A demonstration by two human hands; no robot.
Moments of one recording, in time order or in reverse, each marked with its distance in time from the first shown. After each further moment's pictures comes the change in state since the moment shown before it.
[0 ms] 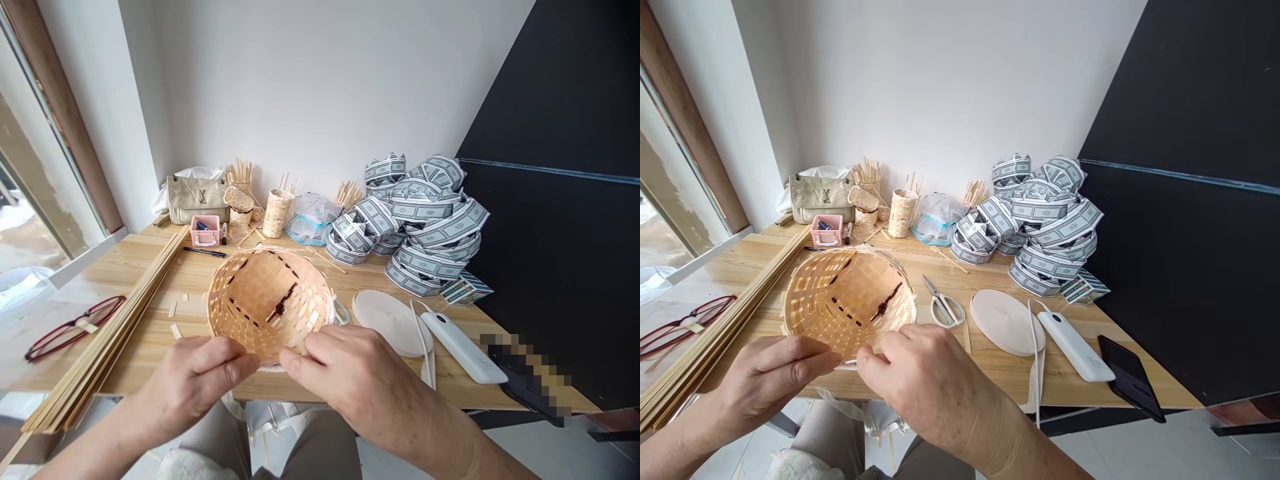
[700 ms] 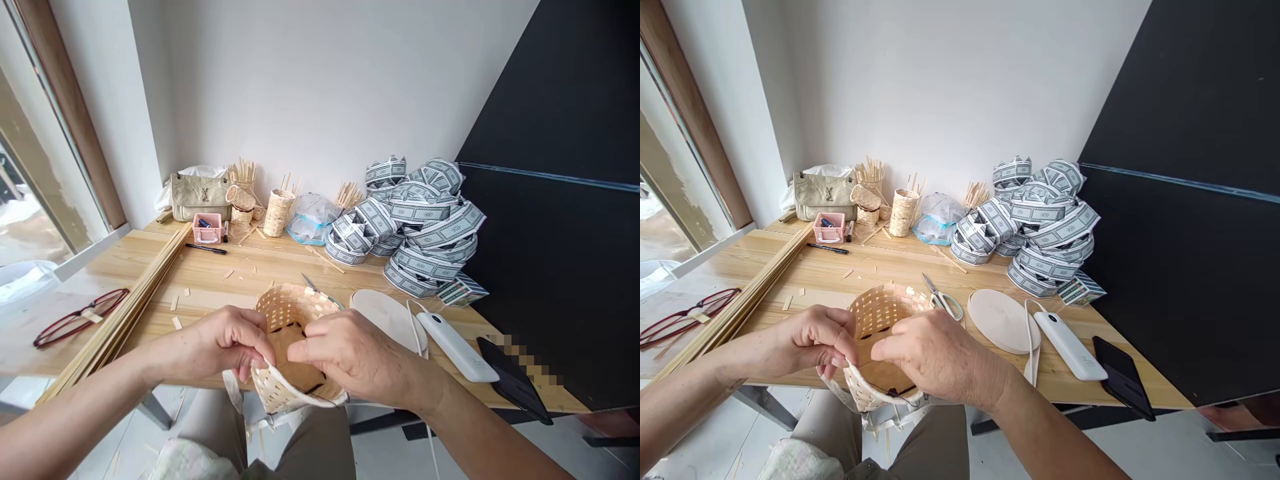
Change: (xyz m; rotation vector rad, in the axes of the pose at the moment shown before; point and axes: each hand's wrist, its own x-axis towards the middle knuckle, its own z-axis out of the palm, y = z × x) left_hand 0.043 -0.010 -0.006 -1.037 -0.536 -0.521; right_hand -0.003 0.026 0.004 0.383 -0.130 -0.046
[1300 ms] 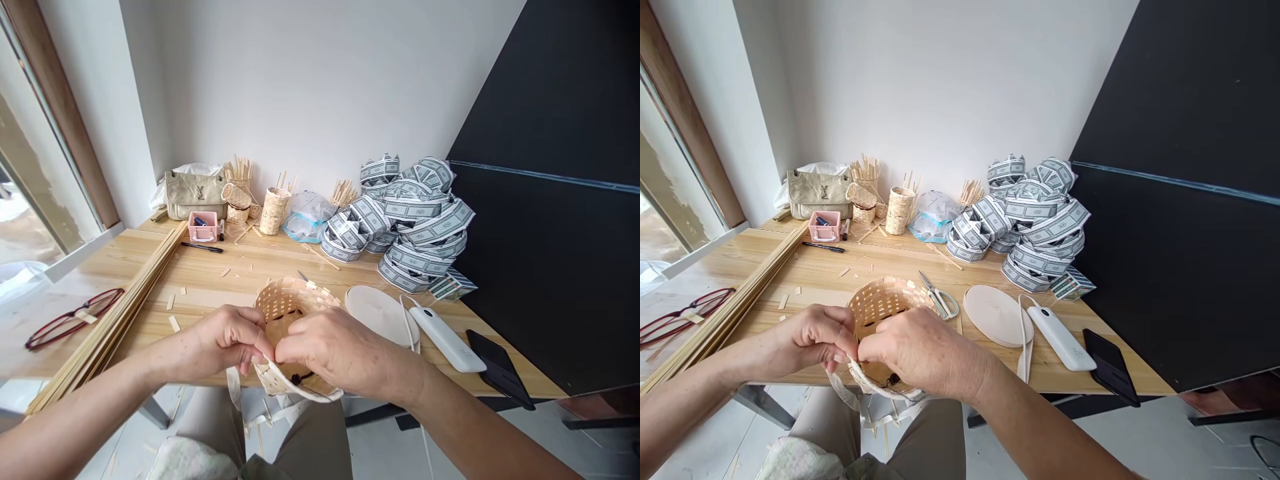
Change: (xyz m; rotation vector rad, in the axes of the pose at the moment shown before) left_hand 0.003 -0.006 0.004 0.187 0.031 0.118; right_hand 0.017 -0.009 0.000 -0.020 -0.227 0.038
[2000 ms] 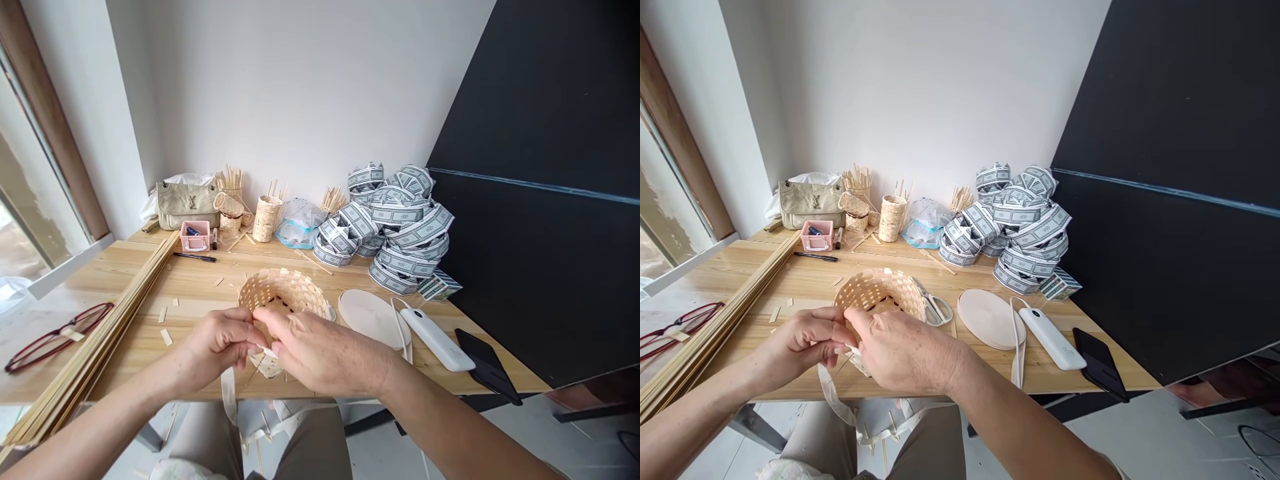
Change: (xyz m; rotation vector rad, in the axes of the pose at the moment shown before) left_hand 0.005 -0.004 0.008 -0.028 0.294 0.040; right_hand 0.007 -0.006 -0.003 -0.056 0.033 0.125
